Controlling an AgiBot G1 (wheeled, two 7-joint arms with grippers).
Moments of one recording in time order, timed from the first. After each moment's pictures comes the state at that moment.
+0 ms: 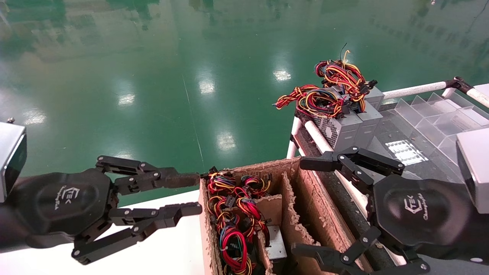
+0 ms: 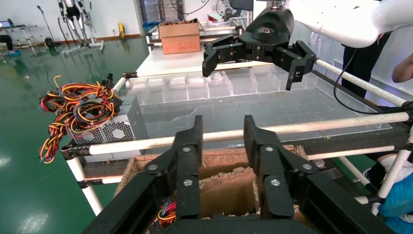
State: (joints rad) left arm -1.10 0.57 0.38 -1.26 0.66 1.46 -0.14; right arm 1.08 -0.61 -0.28 1.28 -0.73 -1.49 0.19
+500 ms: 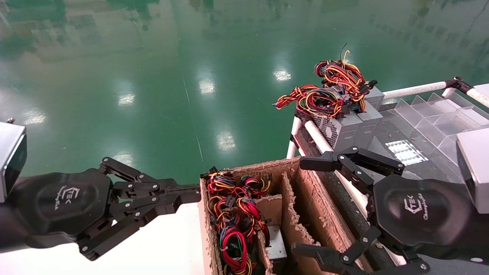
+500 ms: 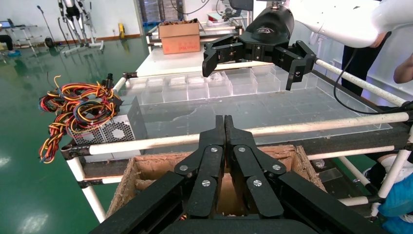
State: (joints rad) left arm -1.10 0.57 0.38 -1.26 0.66 1.46 -0.14; right arm 1.08 -0.61 -0.28 1.28 -0.73 -1.49 0.19
